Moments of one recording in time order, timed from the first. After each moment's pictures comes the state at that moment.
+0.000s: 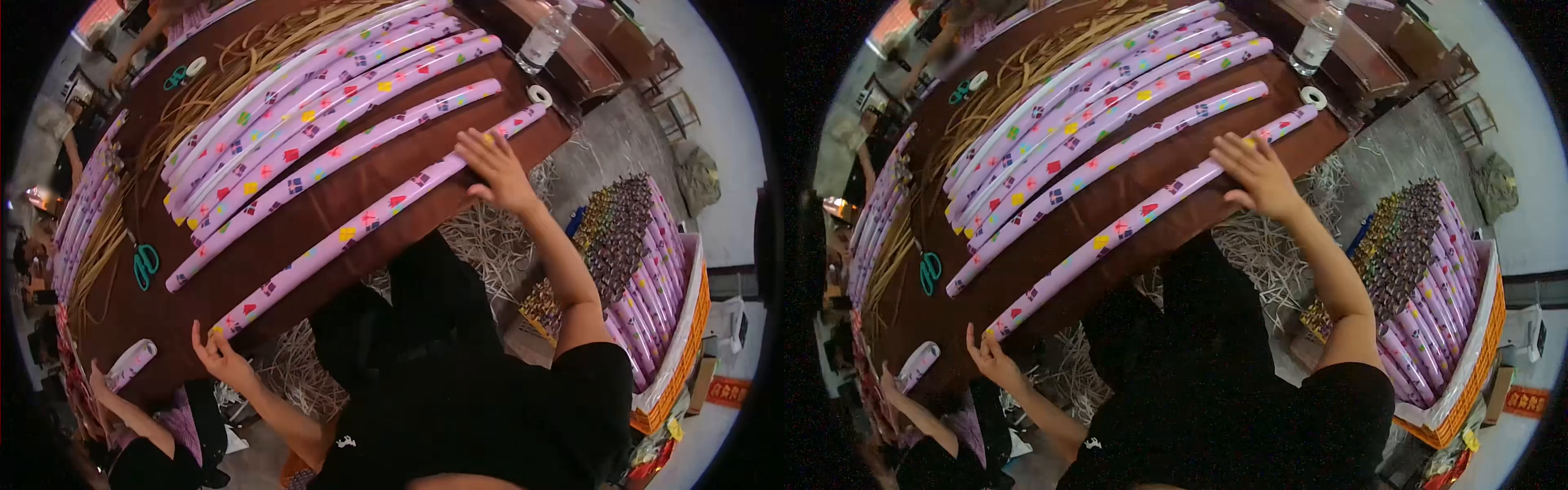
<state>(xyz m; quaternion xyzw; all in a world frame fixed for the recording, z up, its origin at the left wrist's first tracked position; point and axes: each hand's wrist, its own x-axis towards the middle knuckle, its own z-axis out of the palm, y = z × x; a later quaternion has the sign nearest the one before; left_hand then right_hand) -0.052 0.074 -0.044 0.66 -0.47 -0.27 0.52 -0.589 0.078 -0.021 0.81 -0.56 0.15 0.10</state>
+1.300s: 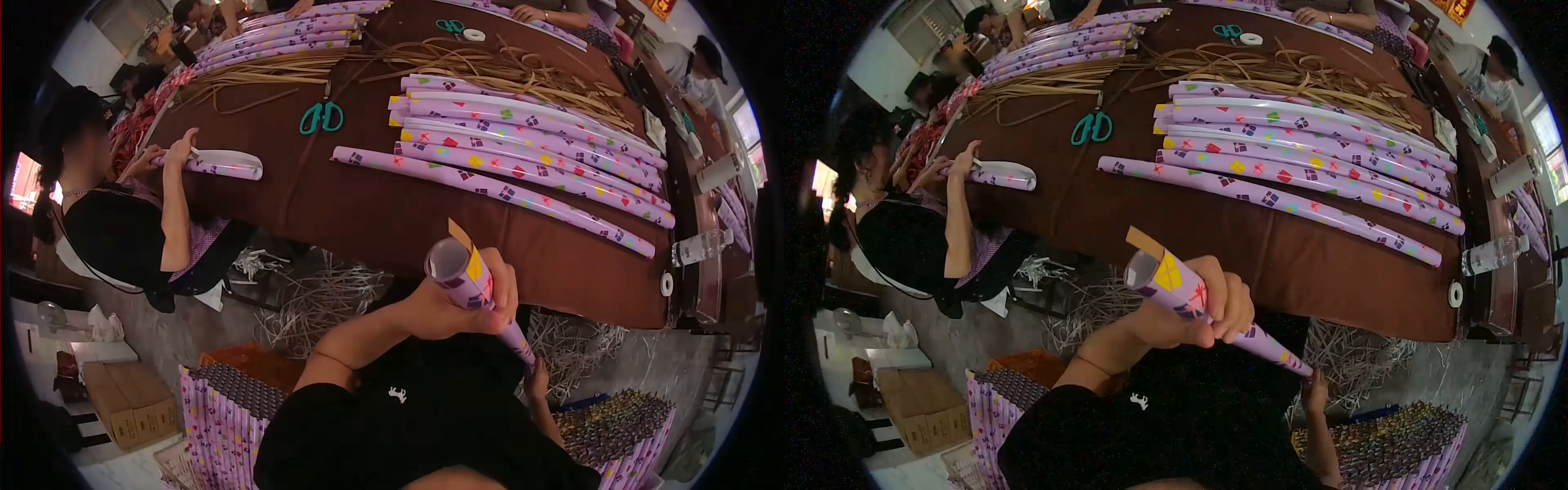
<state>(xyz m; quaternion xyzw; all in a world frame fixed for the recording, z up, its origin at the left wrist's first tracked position) -0.190 0.083 0.076 0.00 -0.44 -0.72 0.54 -0.602 0.275 -0.274 0.73 -0.67 0.12 -0.11</state>
